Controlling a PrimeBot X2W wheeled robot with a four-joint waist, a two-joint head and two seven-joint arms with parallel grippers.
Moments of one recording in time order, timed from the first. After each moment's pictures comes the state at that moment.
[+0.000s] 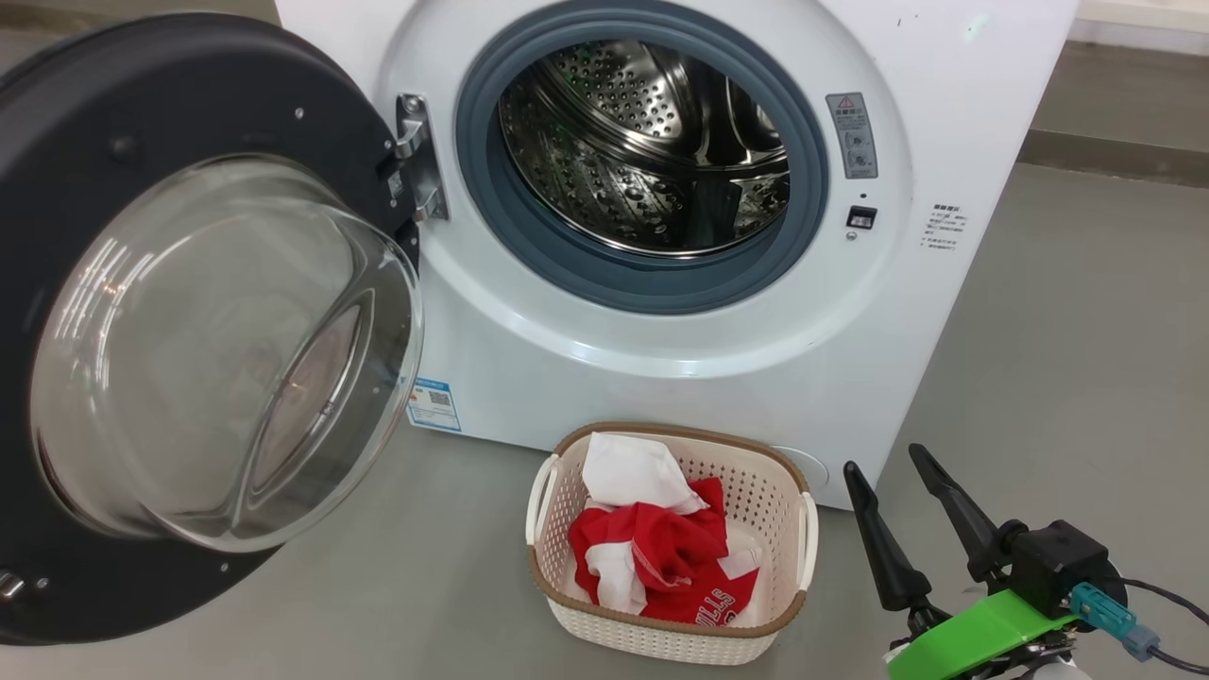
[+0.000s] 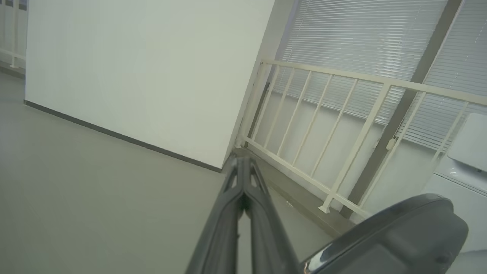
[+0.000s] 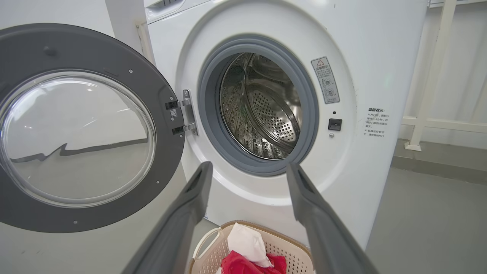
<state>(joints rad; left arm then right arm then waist) -0.60 0.35 0.53 0.44 -0.34 0.13 0.04 -0.04 -0.09 0.14 0.23 0.34 0.12 -0.26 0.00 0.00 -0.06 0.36</state>
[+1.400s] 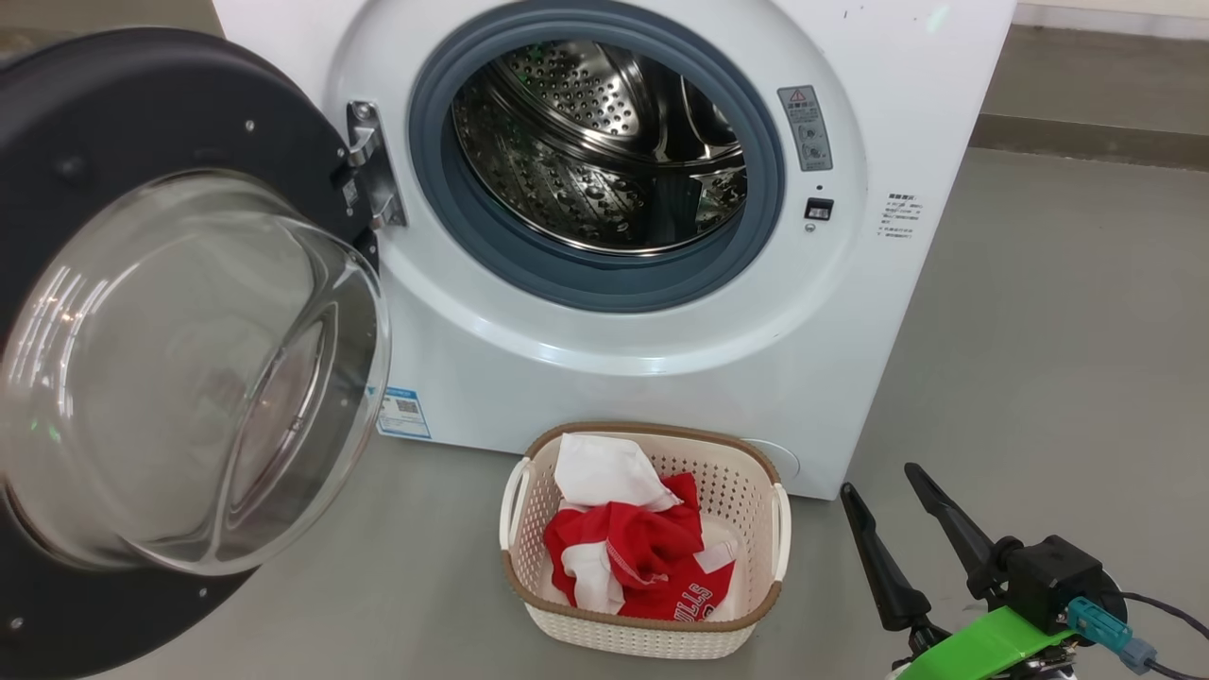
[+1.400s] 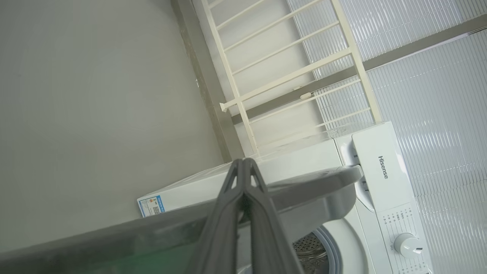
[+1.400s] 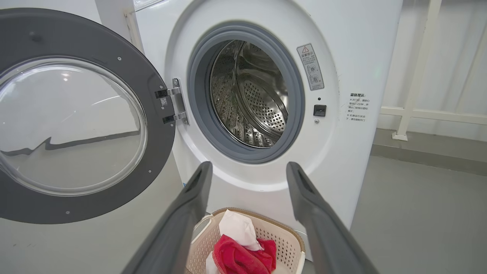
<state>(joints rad) -0.68 0.29 0.82 0.56 -0.89 0.12 0.67 -0.02 -0.12 0.17 0.23 0.35 0.12 -0.26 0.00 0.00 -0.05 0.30</state>
